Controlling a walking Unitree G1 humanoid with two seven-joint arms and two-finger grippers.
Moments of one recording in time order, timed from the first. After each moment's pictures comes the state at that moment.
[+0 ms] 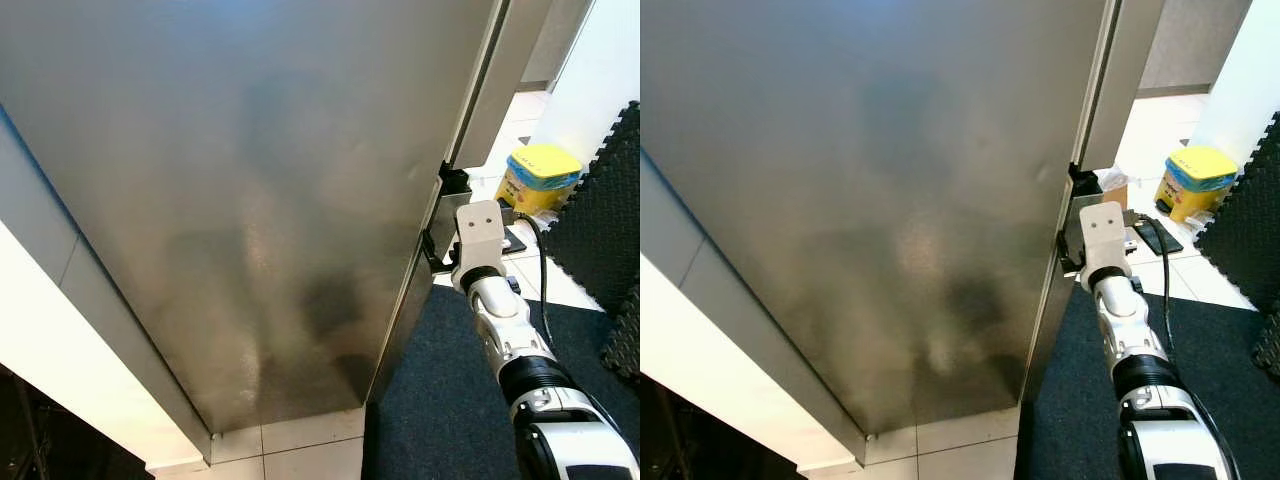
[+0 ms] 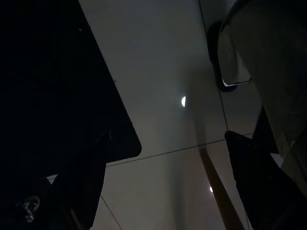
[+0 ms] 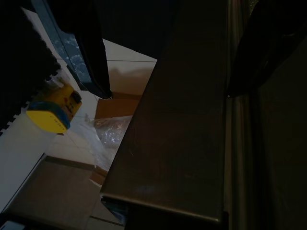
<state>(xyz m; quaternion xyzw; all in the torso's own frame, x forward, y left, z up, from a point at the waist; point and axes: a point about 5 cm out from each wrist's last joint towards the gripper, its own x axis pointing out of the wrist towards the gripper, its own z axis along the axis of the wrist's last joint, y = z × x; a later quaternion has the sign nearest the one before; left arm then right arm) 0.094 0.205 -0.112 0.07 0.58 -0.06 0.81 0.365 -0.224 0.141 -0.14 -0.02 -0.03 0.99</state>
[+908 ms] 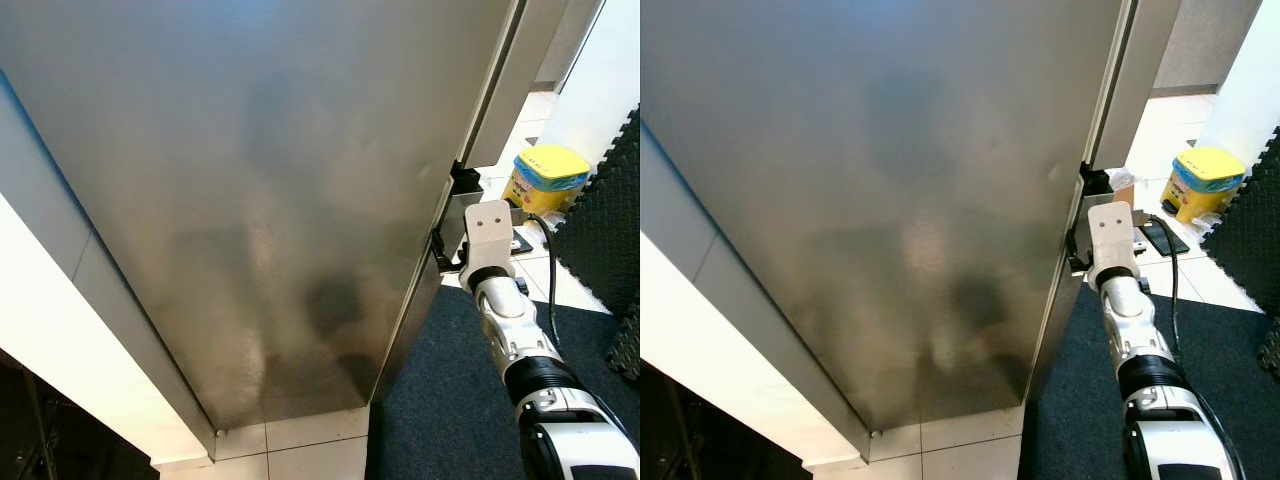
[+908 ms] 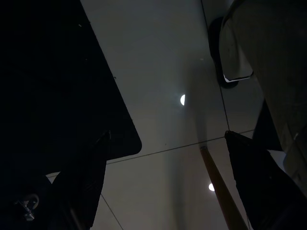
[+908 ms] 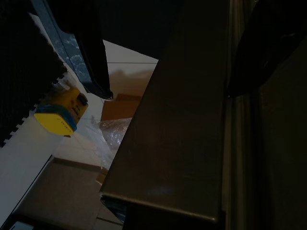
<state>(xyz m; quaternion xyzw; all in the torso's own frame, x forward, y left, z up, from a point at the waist) 0.094 0.205 -0.113 0.07 0.58 -0.07 0.81 0.364 -0.233 0.141 -0.14 -0.02 -0.05 0.99</state>
